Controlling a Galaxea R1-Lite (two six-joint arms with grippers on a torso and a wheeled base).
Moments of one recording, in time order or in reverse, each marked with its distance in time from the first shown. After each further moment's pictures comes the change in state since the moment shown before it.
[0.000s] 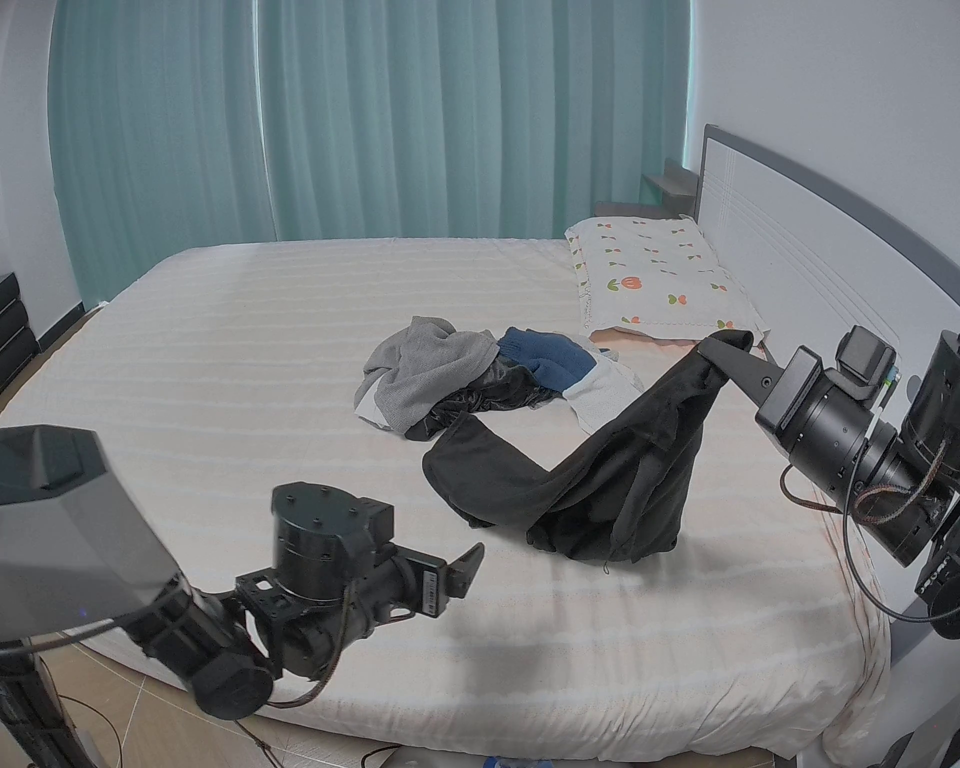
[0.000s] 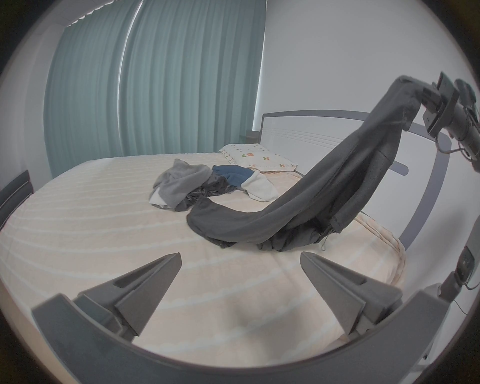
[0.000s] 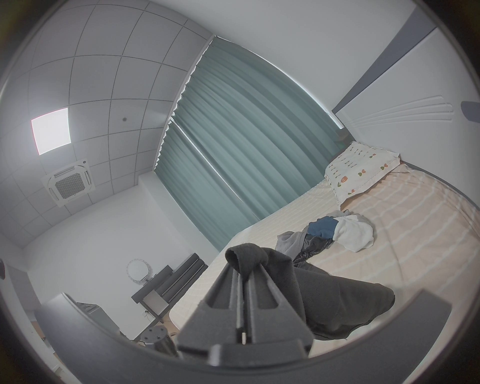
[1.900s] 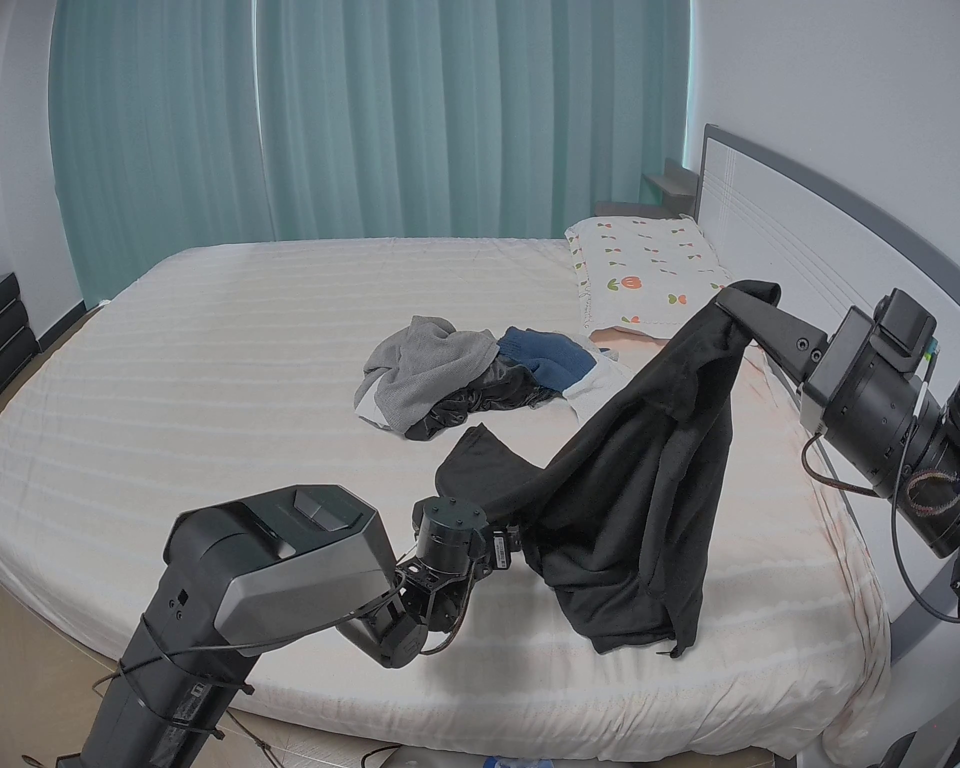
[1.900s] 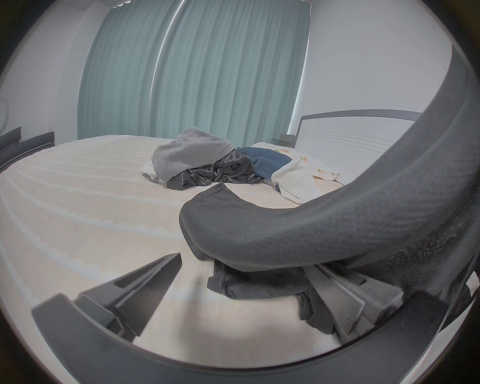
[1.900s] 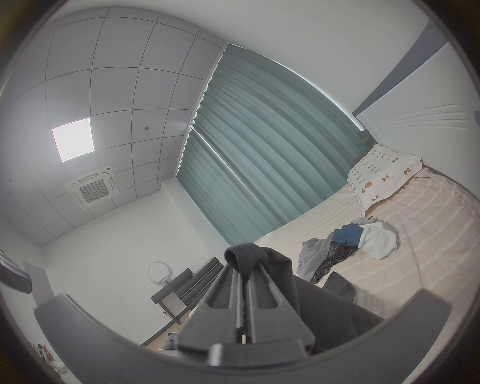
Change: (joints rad) left arm 0.061 0.617 -0.640 -0.018 0.124 -0.151; right arm 0.042 -0.094 -0.030 0.010 0.049 -0.004
